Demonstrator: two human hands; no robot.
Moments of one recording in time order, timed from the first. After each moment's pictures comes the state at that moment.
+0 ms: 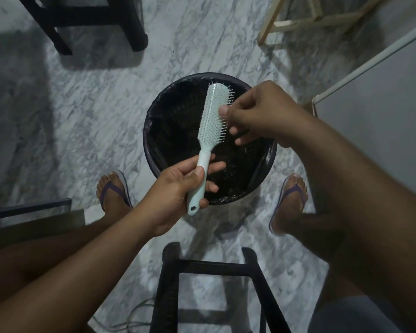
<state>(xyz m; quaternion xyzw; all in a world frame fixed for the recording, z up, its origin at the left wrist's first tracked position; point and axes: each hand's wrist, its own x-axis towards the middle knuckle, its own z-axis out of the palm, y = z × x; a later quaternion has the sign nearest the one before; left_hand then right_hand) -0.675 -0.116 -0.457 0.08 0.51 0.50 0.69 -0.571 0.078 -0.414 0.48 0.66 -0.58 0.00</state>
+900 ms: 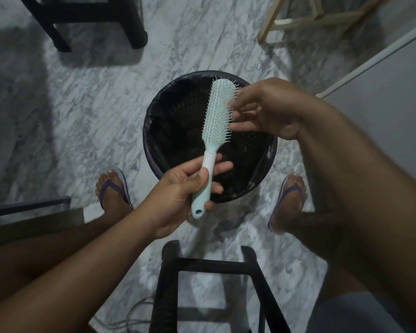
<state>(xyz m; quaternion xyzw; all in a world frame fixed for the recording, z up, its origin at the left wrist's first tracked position) -0.668 -0.118 -0.452 0.06 0.45 0.52 0.73 -0.575 0.096 -0.411 0.49 0.44 -0.75 0.00</state>
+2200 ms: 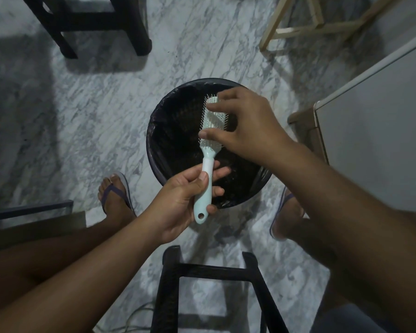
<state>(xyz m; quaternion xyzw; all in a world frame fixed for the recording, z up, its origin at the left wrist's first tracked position) -0.666 -0.116 -0.454 -0.01 0.46 0.52 0.72 -0.581 0.057 -0.434 0.37 0.88 -0.31 -0.06</state>
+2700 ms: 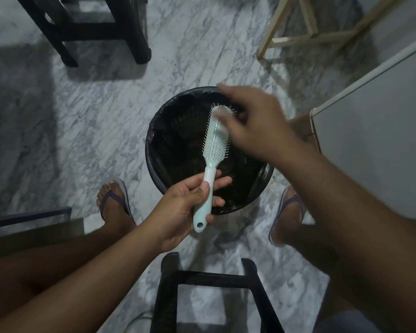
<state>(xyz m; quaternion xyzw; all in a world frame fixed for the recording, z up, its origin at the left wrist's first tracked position) -0.663 -0.117 -0.456 0.02 0.46 0.51 0.72 -0.575 0.073 -0.429 0.37 0.85 -0.34 -0.14</state>
